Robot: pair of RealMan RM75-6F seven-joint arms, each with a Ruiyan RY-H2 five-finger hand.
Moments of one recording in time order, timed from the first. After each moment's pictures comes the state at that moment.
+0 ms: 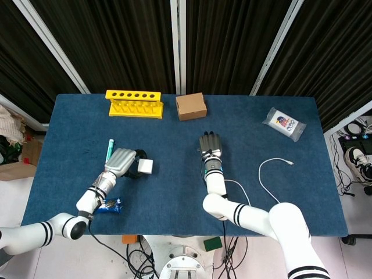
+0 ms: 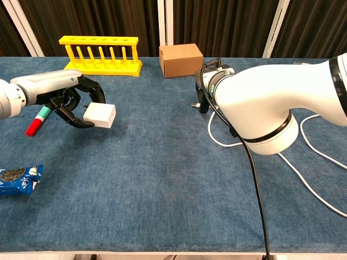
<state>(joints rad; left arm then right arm) -0.70 -1.53 -0.13 -1.39 1.18 0.86 0.04 1.18 -2.04 0.41 -0.94 -0.25 0.96 -1.09</state>
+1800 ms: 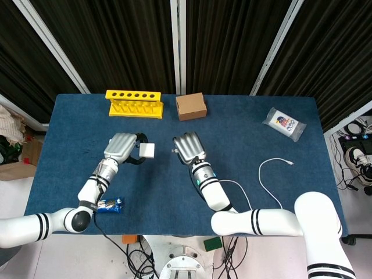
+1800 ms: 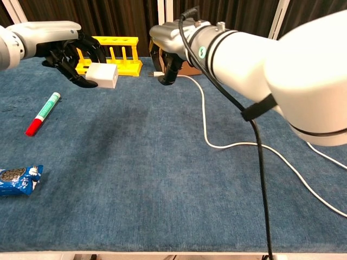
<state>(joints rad) -0.81 -1.39 -0.24 -1.66 0.82 0.92 0.35 1.18 -1.79 0.35 -1.50 -0.52 1.11 -0.99</state>
